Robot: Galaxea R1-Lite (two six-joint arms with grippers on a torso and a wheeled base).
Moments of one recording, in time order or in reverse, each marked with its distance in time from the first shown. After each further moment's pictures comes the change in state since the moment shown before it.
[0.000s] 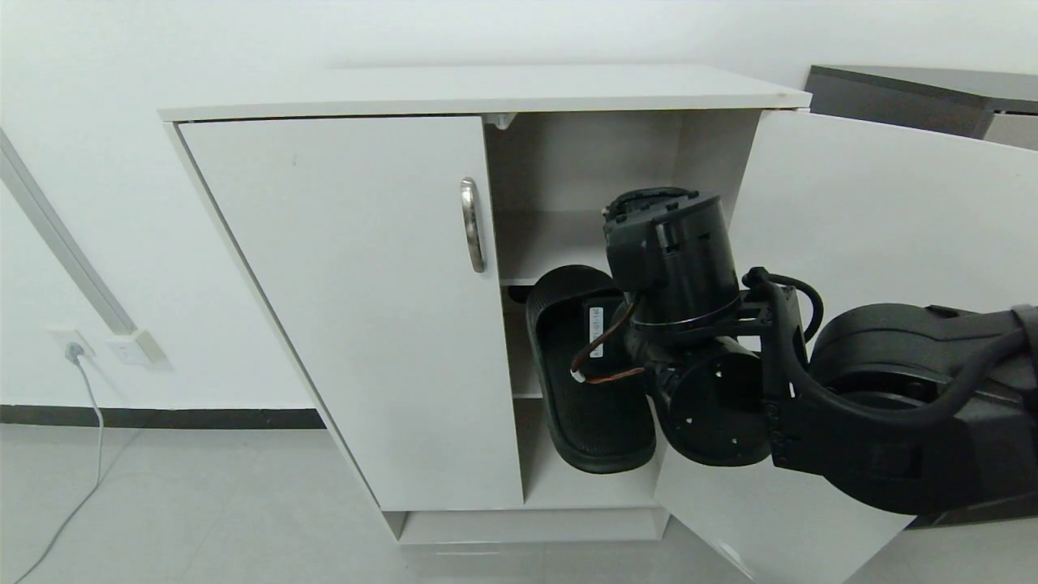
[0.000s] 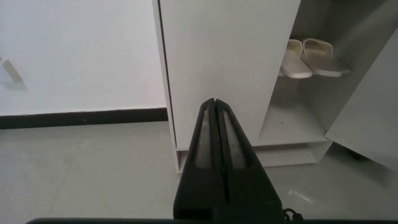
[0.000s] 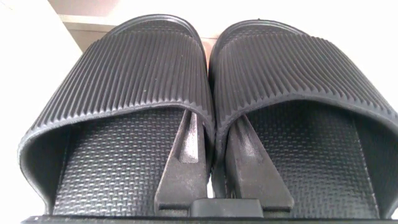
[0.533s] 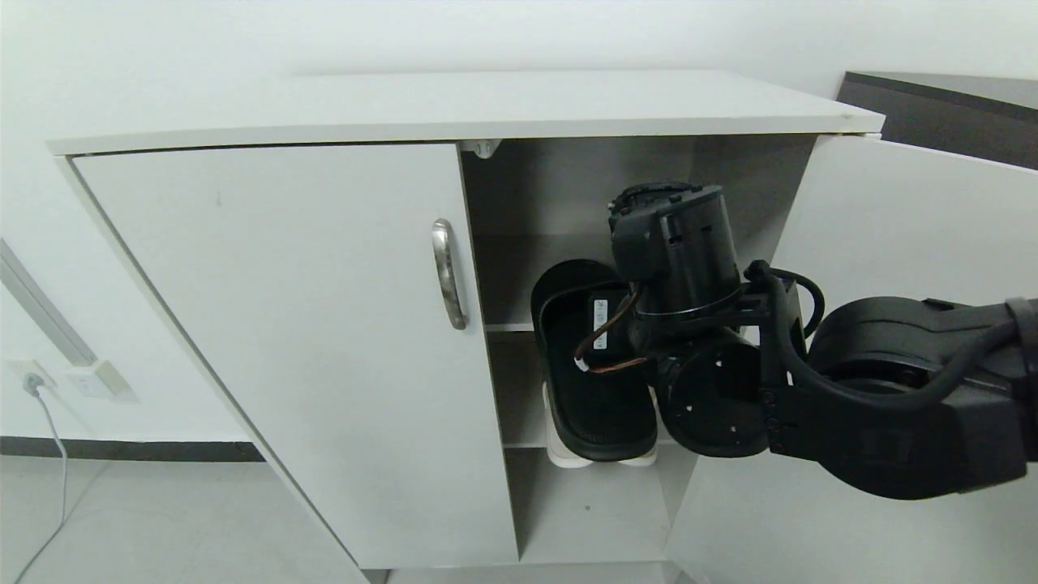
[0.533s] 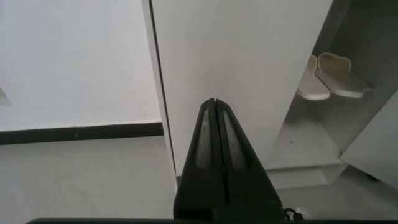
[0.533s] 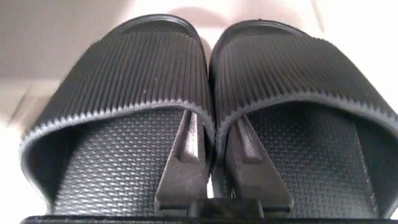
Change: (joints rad) left arm 0.000 0.000 0.000 0.000 0.000 -0.001; right arm -0.021 0.008 -0.009 -0.005 0.004 0.003
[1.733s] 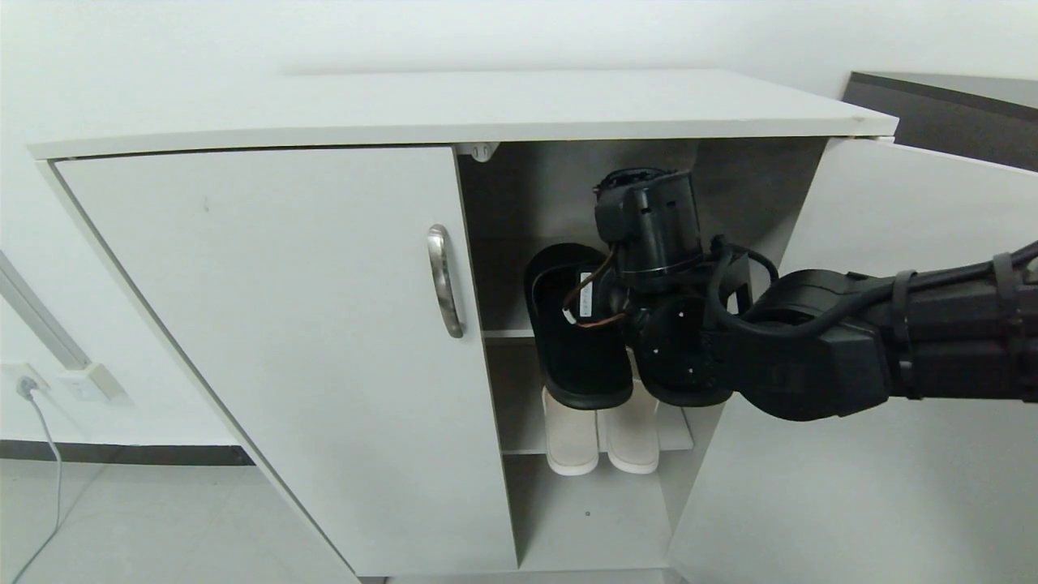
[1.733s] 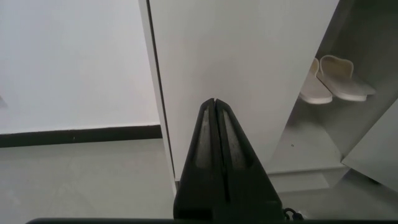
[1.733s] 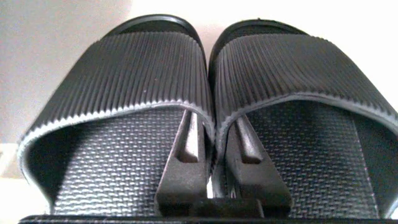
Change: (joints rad) left arm 0.000 0.000 0.000 0.000 0.000 -0.001; right arm -0.096 0.124 -0.175 -0.007 0.098 -0.041
